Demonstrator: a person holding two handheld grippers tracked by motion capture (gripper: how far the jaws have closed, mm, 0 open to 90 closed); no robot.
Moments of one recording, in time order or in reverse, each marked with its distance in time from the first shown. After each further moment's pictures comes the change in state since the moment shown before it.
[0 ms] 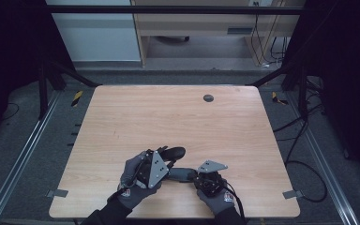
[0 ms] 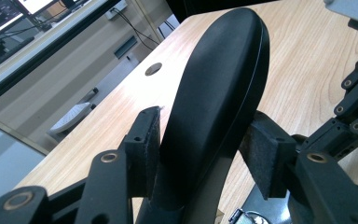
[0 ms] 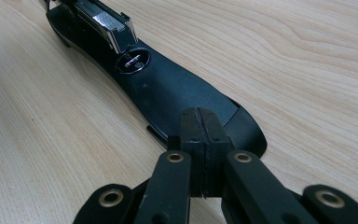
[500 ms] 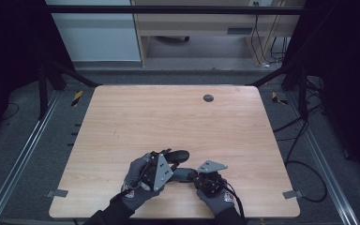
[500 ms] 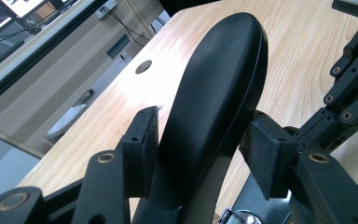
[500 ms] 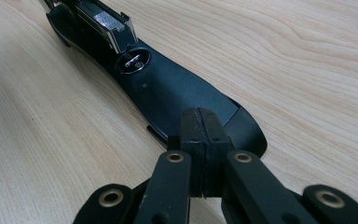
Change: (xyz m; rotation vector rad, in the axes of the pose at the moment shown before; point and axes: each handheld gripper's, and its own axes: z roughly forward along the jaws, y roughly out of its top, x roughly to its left) left arm -0.009 -0.002 0.008 0.014 -0.024 0.044; right arm 0.000 0.000 0.000 0.003 0.000 -0.004
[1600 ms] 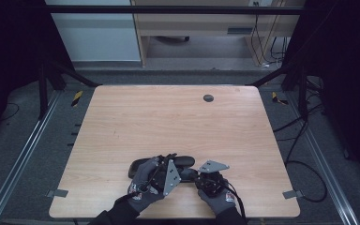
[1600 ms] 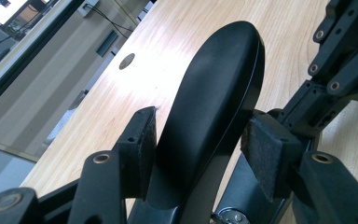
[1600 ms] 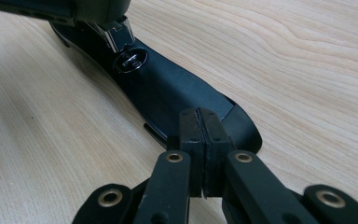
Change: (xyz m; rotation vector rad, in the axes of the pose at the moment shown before) left arm -0.020 -0.005 0.018 0.049 -0.029 0.107; right arm -0.003 -0.002 -0.002 -0.004 0.005 0.005
